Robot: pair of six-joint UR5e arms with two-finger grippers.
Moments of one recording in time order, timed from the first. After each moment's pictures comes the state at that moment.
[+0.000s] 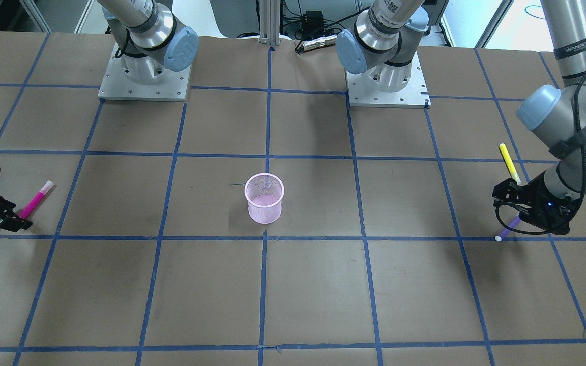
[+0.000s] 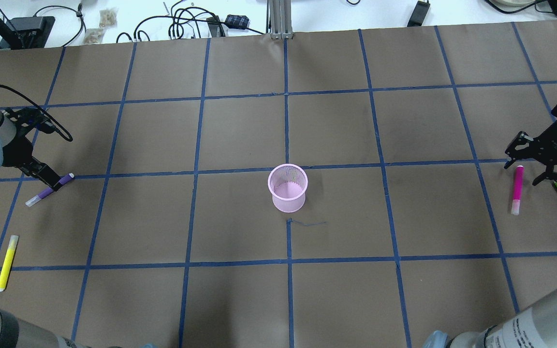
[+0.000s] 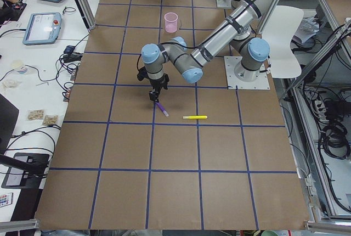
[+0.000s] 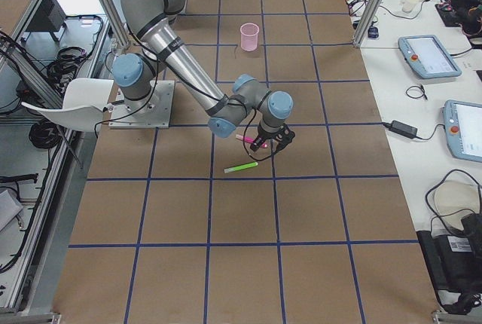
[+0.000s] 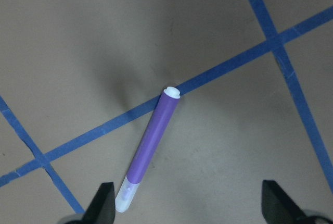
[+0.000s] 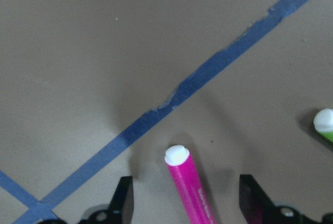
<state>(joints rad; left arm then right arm) -1.00 -1.92 -1.84 -1.01 1.71 1.06 0.93 -1.13 1.84 -2.12 -1.55 0.07</state>
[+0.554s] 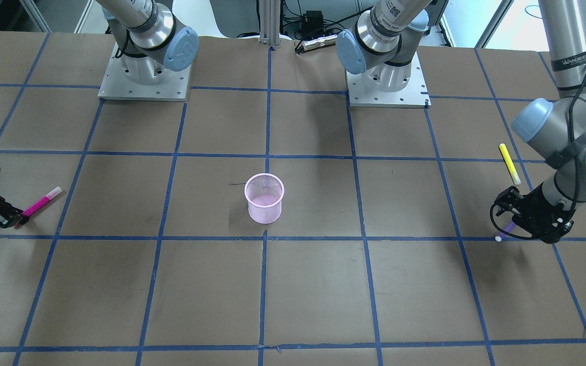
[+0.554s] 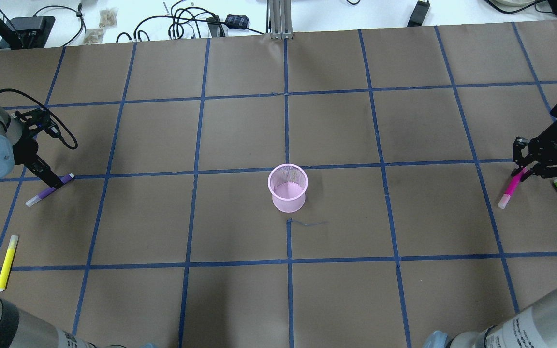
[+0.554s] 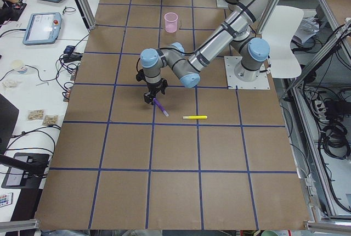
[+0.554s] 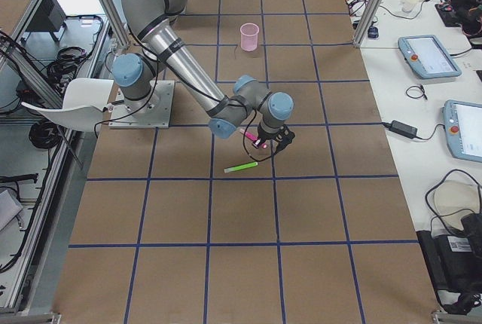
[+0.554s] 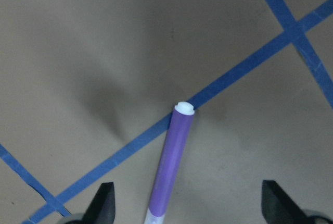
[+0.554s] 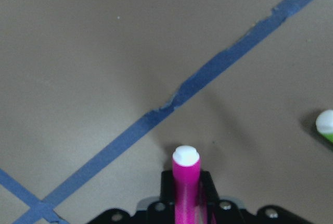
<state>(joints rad) -1.00 -1.98 -1.85 -0.87 1.67 1.33 0.93 -1.13 1.83 -2.11 -1.55 0.07</state>
